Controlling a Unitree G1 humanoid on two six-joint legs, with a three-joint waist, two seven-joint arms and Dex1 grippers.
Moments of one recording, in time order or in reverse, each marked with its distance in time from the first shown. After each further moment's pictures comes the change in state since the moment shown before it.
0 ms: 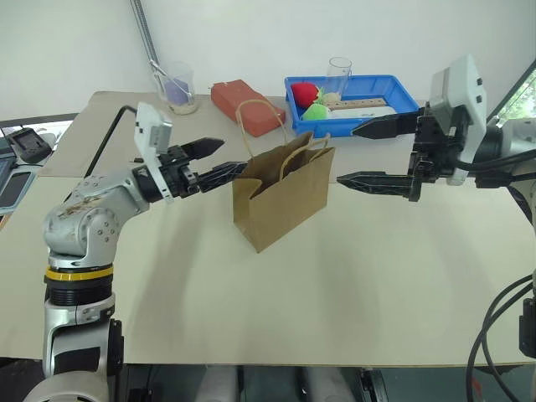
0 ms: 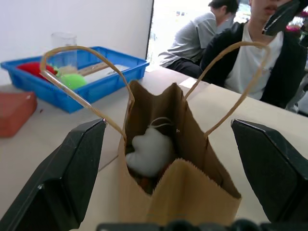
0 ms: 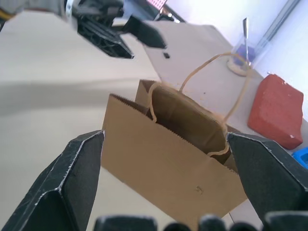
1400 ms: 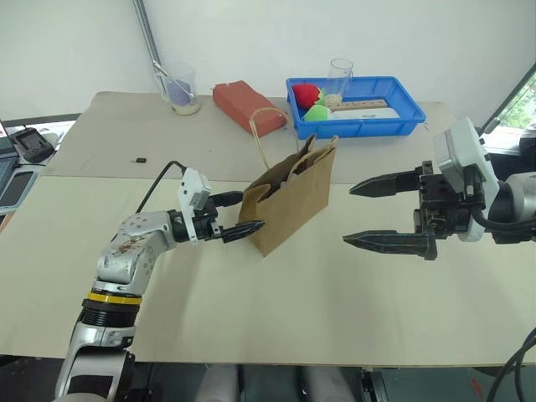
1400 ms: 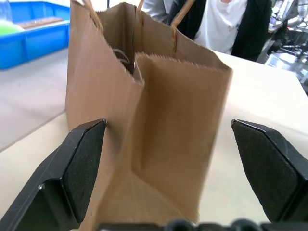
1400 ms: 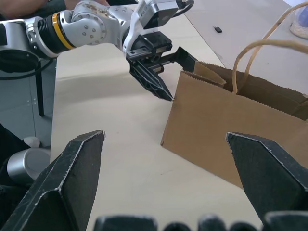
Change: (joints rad) left arm 0.147 -0.114 -0.218 0.105 0.200 -0.345 -0.140; right arm 0.244 -0.132 -0.121 -0.220 0.313 0.132 -0.059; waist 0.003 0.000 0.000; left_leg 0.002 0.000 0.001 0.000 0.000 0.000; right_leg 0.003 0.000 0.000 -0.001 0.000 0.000
